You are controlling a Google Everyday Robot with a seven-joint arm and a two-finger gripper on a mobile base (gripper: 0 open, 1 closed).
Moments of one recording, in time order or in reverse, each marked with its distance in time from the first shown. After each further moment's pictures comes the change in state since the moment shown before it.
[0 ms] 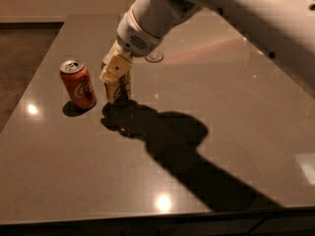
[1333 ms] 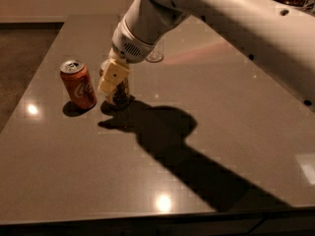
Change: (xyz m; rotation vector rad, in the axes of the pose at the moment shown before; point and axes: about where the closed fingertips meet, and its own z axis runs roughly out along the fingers) arm 0.004 -0.004 0.028 -0.027 0.038 -0.019
